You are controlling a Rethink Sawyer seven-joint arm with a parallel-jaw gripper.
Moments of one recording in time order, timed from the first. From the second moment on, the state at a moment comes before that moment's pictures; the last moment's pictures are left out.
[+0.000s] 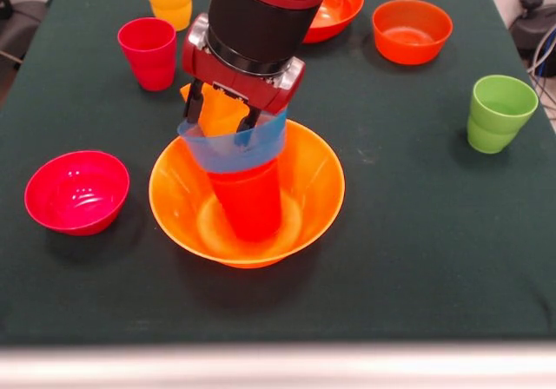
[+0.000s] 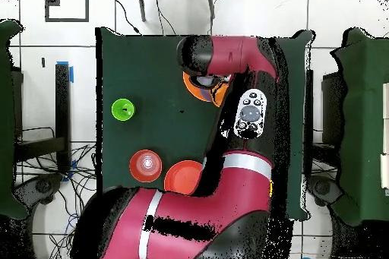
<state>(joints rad) -0.15 -0.28 -0.16 0.89 -0.18 0.98 2.00</state>
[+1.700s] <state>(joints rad) -0.15 -0.22 -0.14 0.80 -0.18 1.01 2.00</state>
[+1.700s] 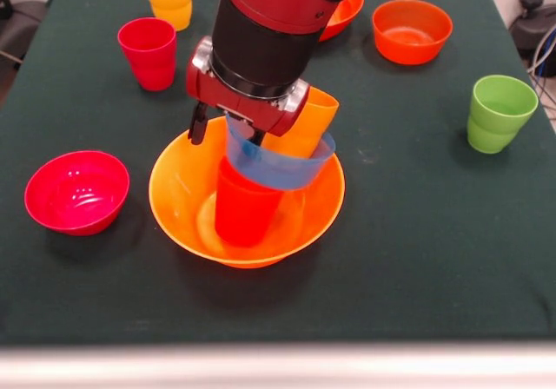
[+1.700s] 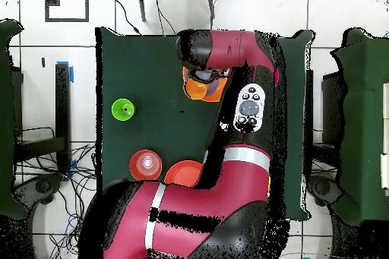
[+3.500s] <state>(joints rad) -0.22 -0.26 -0.12 0.82 -0.18 1.01 2.00</state>
